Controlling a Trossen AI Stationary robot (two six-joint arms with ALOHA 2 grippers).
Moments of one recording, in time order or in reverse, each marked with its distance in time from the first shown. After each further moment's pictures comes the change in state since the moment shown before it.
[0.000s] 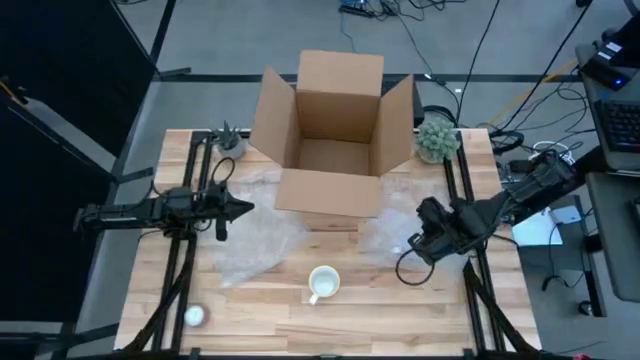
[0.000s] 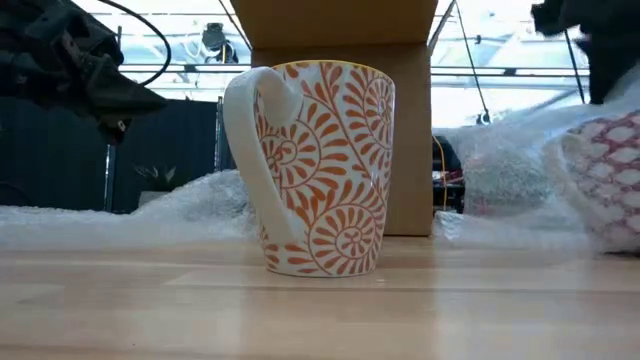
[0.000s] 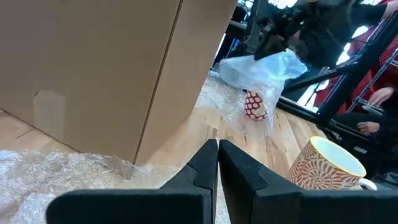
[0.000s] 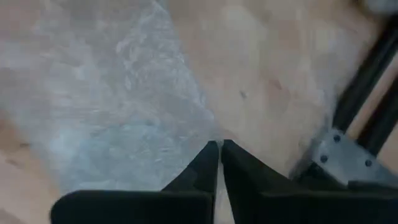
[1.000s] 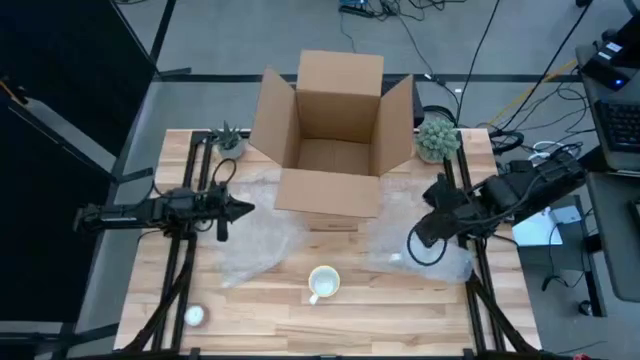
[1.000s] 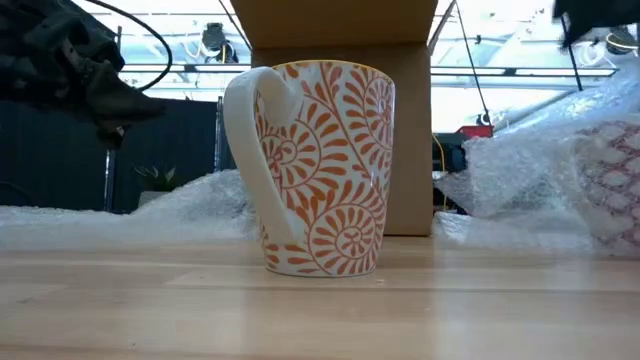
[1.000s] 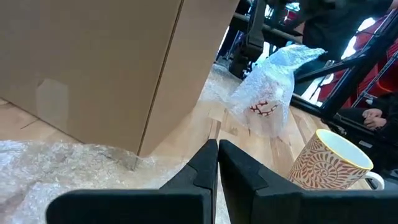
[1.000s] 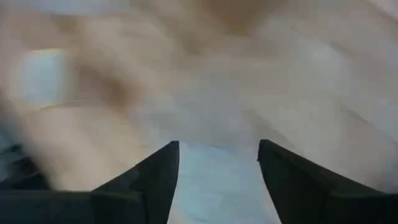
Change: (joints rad) left arm 0.000 0.000 -0.008 -0.022 -0.004 -0.002; right arm -0.027 -0.152 0.185 0.242 -0.024 -0.291
